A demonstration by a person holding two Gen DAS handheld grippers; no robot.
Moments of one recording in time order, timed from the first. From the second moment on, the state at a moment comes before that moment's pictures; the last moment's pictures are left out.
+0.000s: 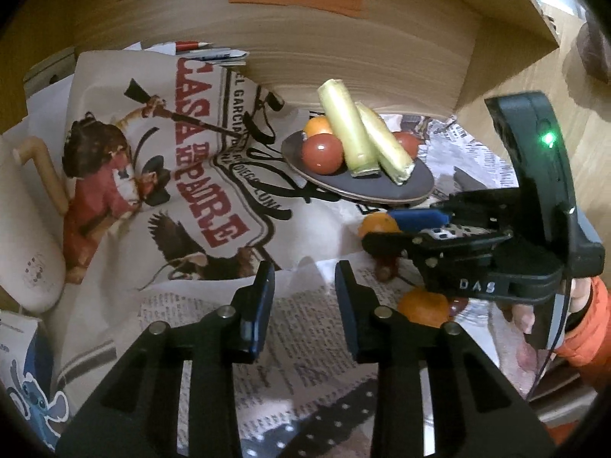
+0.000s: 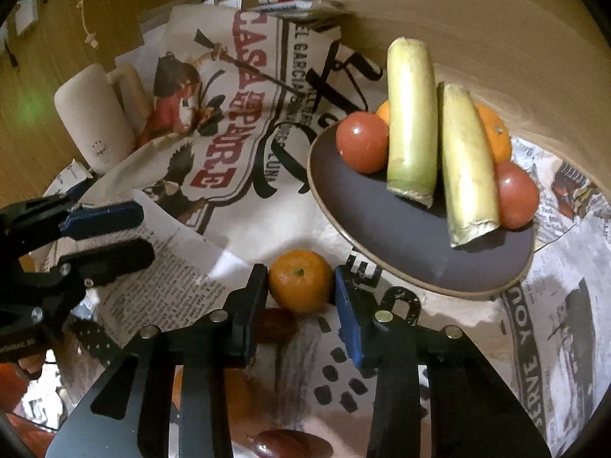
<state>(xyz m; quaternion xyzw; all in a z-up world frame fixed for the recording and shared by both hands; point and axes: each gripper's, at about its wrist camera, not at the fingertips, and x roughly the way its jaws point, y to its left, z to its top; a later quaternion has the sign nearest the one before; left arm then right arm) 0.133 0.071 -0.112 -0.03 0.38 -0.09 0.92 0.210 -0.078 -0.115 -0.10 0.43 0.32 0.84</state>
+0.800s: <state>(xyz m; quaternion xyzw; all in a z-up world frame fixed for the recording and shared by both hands) 0.123 -0.013 -0.126 0.01 0.40 -0.14 0.91 0.162 -0.173 -0.081 -0.06 0.37 0.26 0.89</state>
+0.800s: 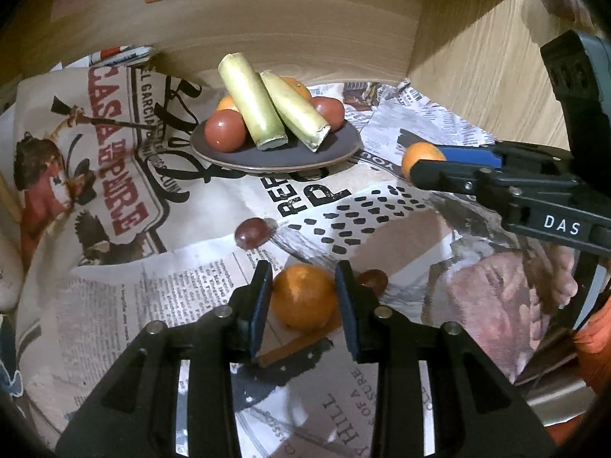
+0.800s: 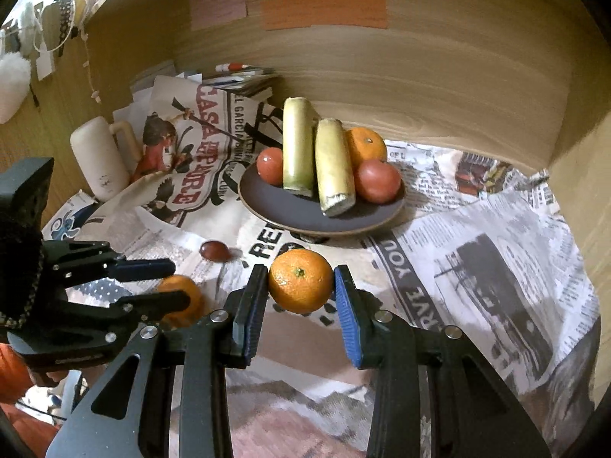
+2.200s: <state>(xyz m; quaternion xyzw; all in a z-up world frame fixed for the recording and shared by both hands) 0.227 0.015 -0.074 0.00 0.36 -0.11 0.93 0.237 -0.181 -0.065 -0.06 0.35 0.25 0.90</state>
